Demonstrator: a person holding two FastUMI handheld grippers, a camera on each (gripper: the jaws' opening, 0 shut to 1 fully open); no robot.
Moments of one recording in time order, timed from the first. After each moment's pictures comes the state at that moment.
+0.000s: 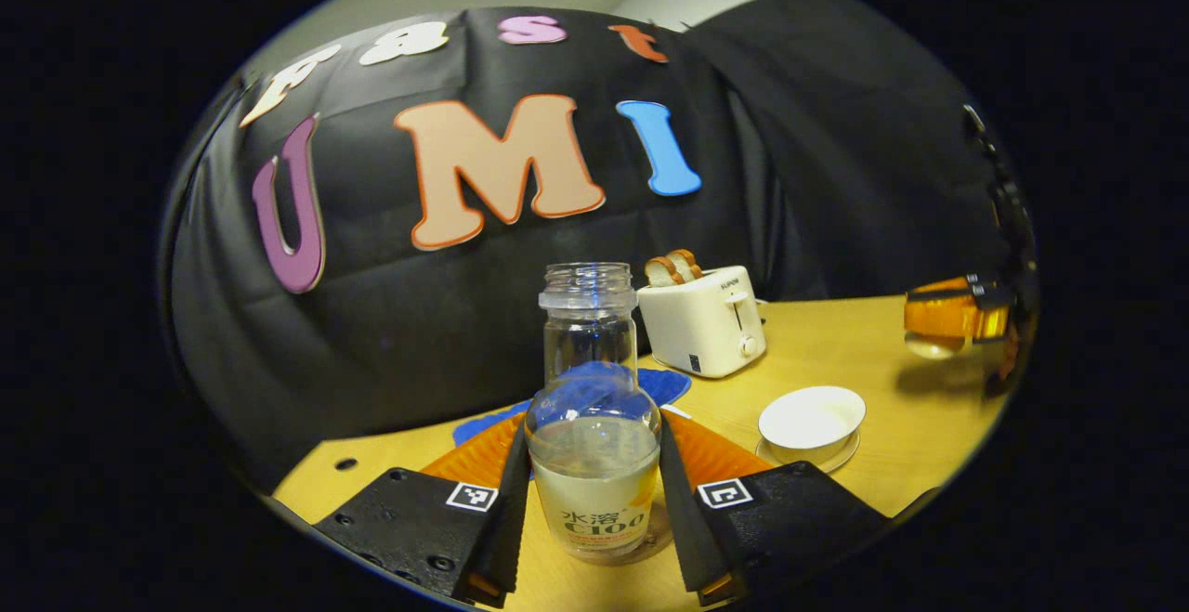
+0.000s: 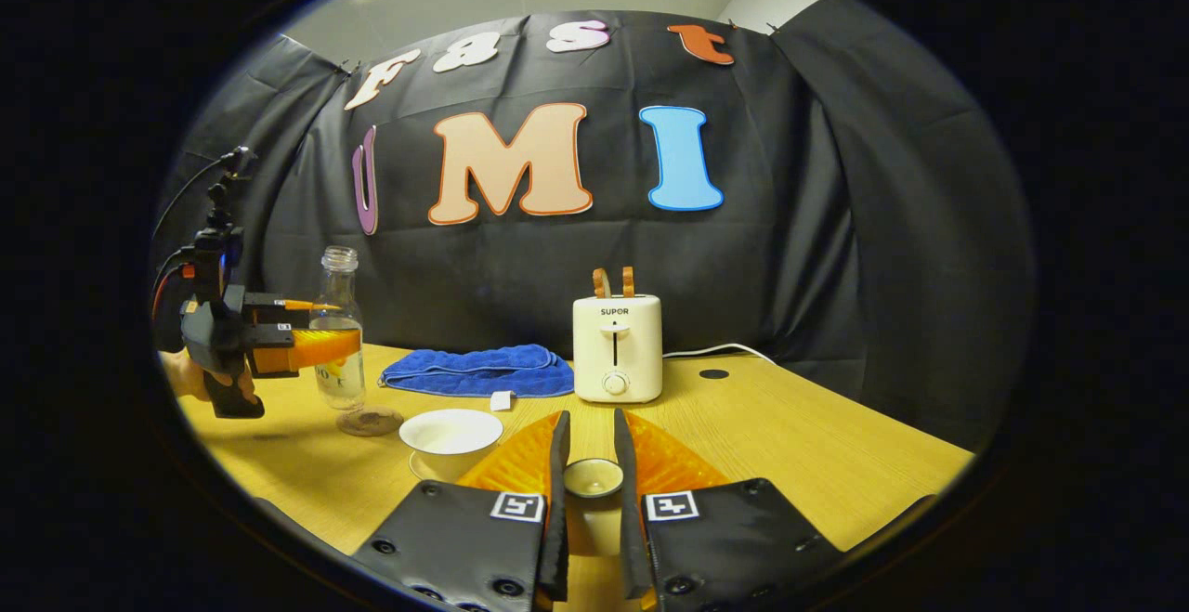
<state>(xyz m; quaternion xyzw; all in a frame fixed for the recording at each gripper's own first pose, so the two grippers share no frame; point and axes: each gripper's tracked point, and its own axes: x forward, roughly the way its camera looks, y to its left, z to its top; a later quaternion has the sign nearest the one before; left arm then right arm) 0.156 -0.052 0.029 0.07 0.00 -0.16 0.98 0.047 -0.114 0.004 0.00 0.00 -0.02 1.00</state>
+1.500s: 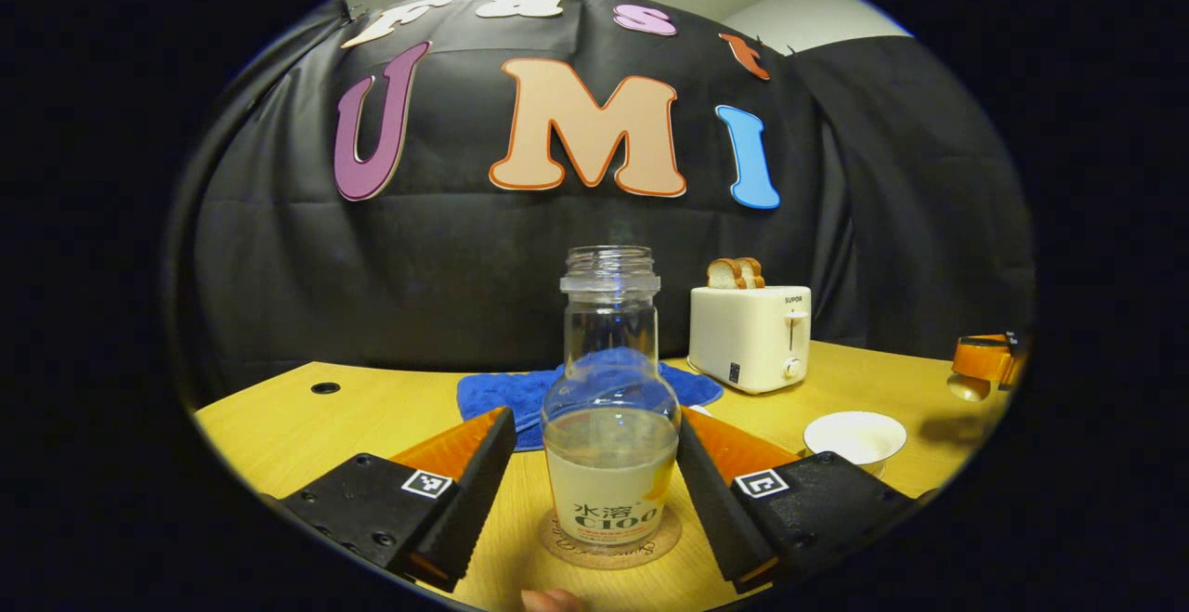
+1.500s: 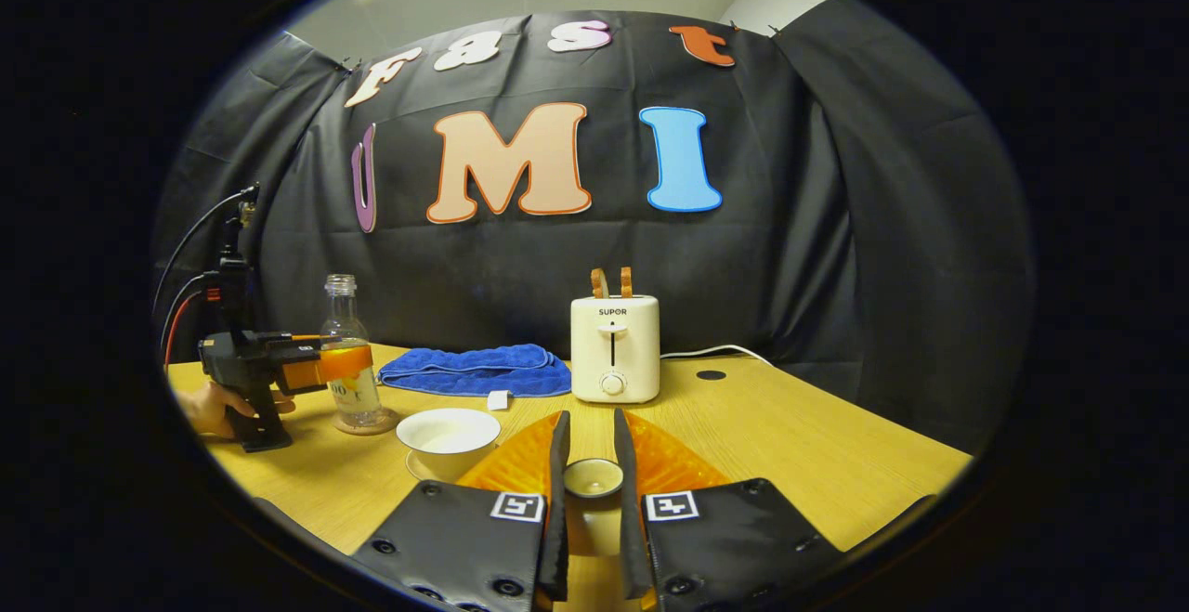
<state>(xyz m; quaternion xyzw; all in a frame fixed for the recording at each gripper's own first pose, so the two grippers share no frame) 0.178 -0.036 -0.003 0.00 0.00 -0.10 0.99 0.047 -0.115 0.004 0.00 0.00 -0.03 1.00</state>
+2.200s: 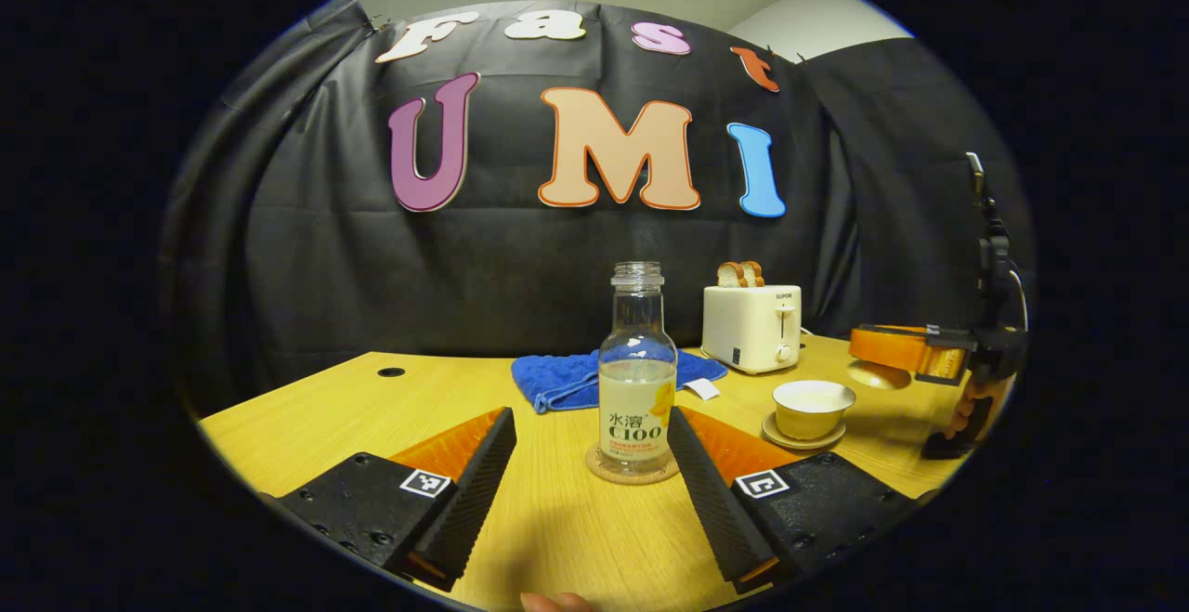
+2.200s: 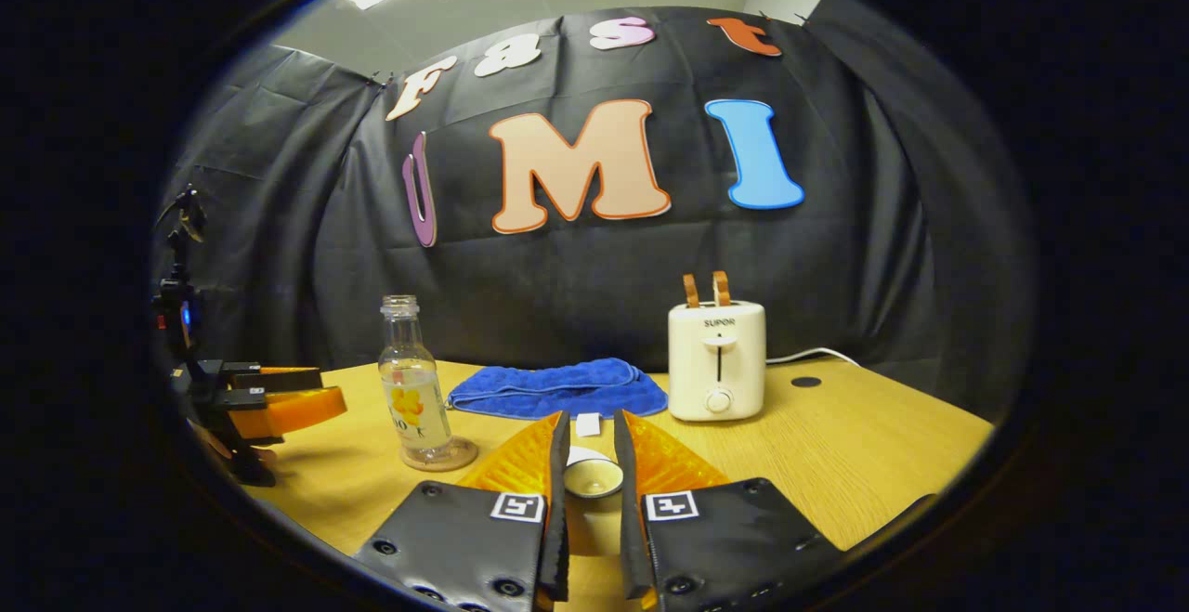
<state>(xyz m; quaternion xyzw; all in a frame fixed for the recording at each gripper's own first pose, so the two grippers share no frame) 0.061 0.011 0.000 0.00 0.00 -0.05 1.00 0.100 -0.012 0.019 0.00 -0.02 0.07 1.00</state>
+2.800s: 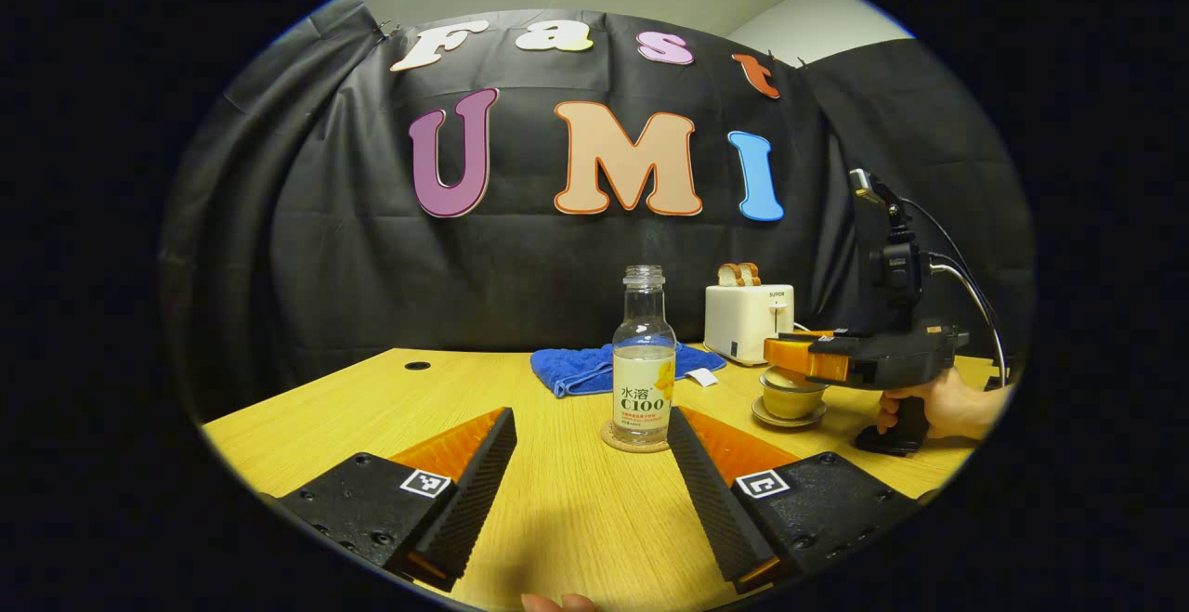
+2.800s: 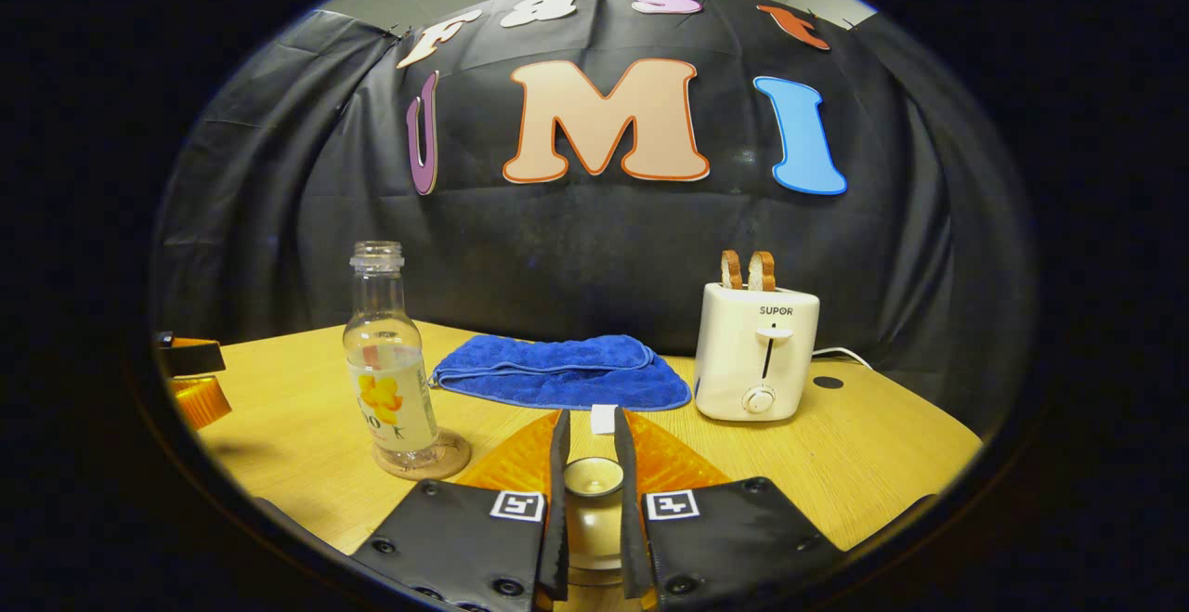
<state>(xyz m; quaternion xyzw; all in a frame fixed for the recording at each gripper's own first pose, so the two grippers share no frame) 0.021 0.022 0.000 0.00 0.00 -0.04 1.00 0.149 0.022 -0.020 -0.04 0.05 0.05 1.00</state>
